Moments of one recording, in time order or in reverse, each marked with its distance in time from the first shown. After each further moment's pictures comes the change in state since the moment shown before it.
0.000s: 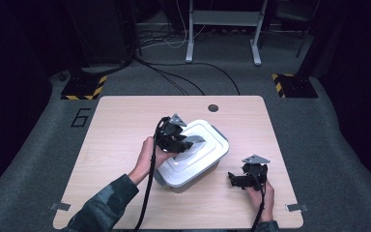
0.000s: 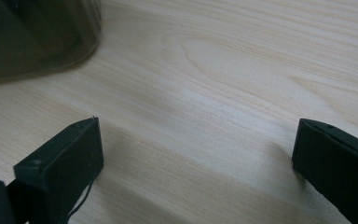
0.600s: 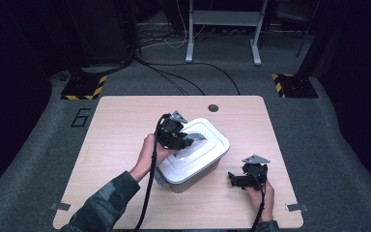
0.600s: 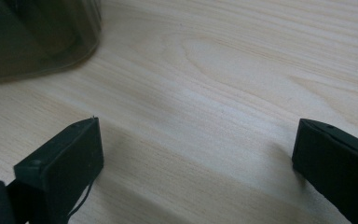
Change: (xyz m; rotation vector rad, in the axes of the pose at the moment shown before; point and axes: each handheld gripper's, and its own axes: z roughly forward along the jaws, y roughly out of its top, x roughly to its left) left arm 0.002 0.007 -0.001 -0.006 -0.009 -0.005; right arm 0.000 0.000 0.000 -0.001 -0.002 0.004
